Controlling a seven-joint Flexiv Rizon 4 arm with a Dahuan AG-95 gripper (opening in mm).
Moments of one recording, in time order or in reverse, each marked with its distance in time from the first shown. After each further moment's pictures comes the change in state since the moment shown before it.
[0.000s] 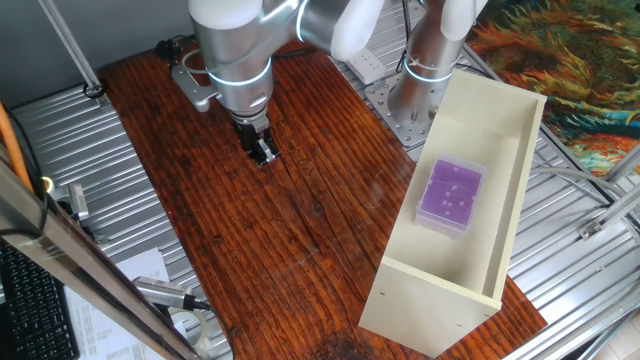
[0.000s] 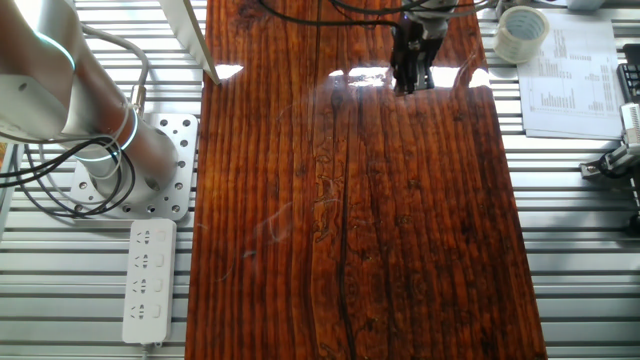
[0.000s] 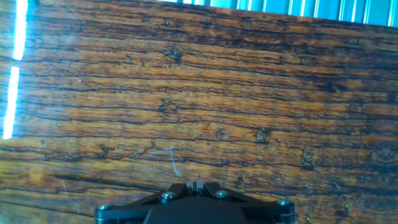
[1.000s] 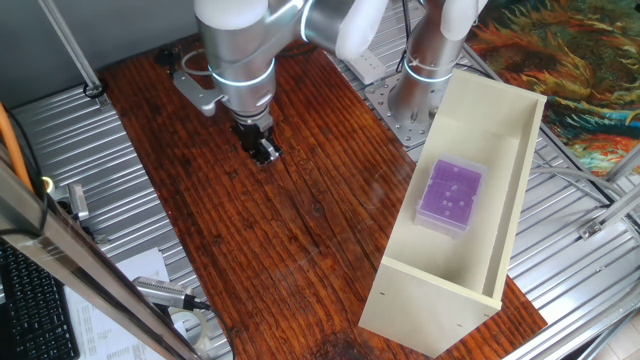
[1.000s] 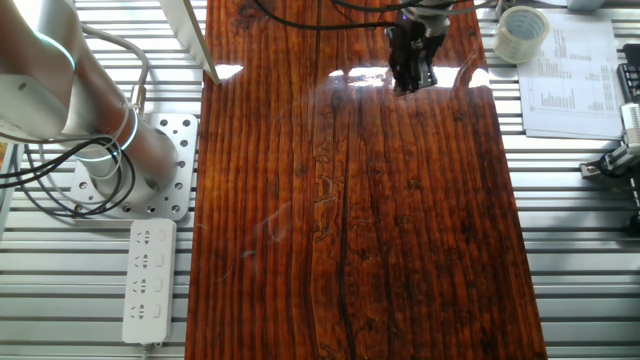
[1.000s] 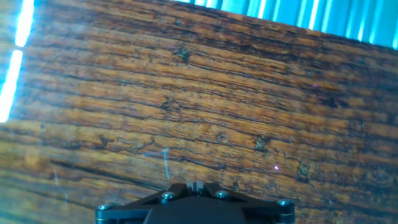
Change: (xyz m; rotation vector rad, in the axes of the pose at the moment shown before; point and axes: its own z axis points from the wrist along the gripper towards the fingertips) arm -0.002 0.000 0.001 0.014 -0.007 -0.160
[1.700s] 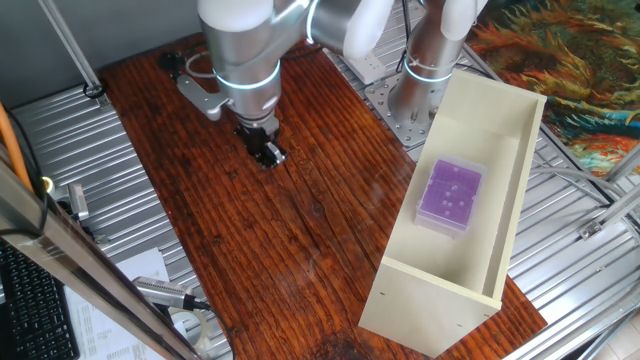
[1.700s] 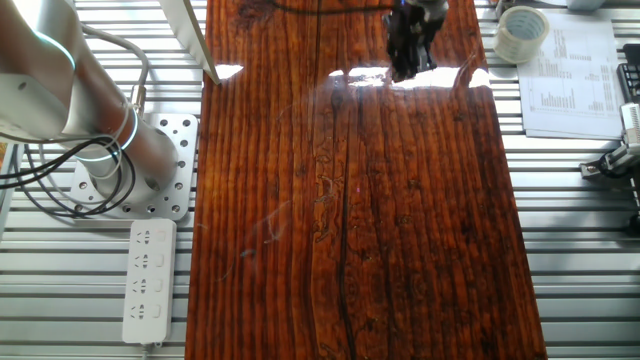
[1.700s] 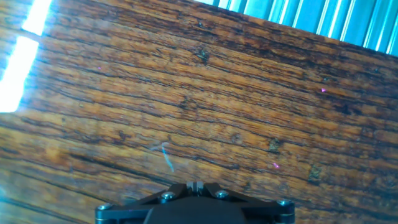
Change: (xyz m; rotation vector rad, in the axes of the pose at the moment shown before) arm -0.005 0.032 -0.012 -0.001 0.011 0.037
